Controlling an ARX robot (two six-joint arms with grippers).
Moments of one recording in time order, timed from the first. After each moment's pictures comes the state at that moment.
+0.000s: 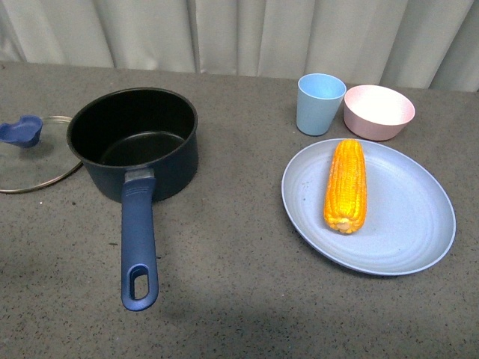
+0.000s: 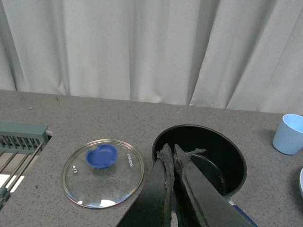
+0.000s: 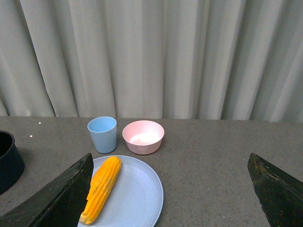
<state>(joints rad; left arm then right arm) 0.00 1.03 0.07 0.94 0.00 -0.01 0.00 0.00 0.01 0.00 0.00 0.00</state>
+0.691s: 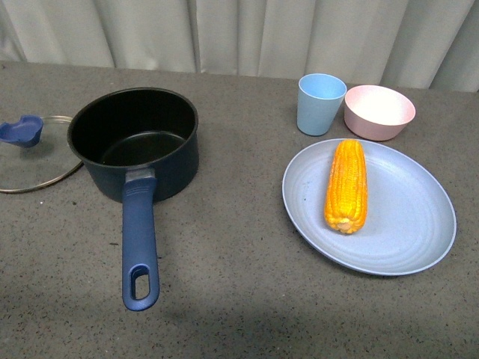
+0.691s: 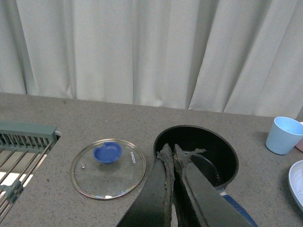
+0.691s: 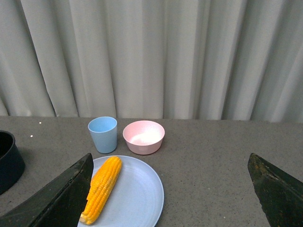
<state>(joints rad) 0.00 0.55 0.02 0.55 0.00 -0.01 0.00 0.00 0.01 0.00 0.00 0.00</state>
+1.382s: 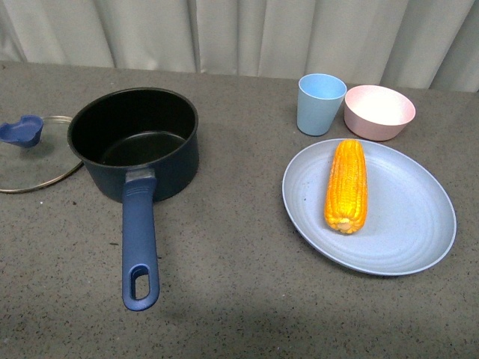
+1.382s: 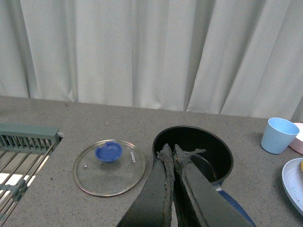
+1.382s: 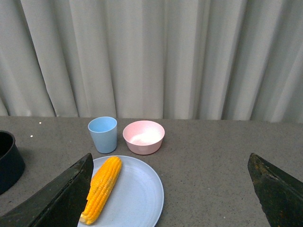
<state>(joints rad) 0.00 0.25 0.02 0.25 0.00 -0.01 0.00 0.00 0.01 0.00 0.00 0.00</state>
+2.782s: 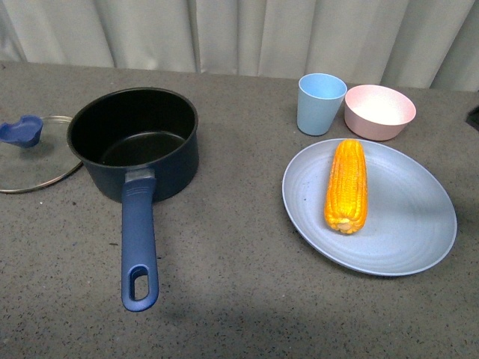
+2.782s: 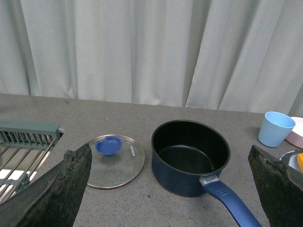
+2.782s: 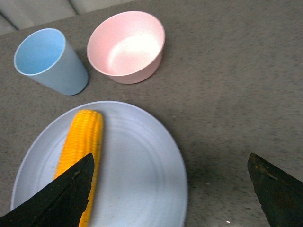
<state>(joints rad) 0.00 0.00 0.02 0.00 0.00 0.00 0.01 1.65 0.64 0.38 -0.03 0.24</state>
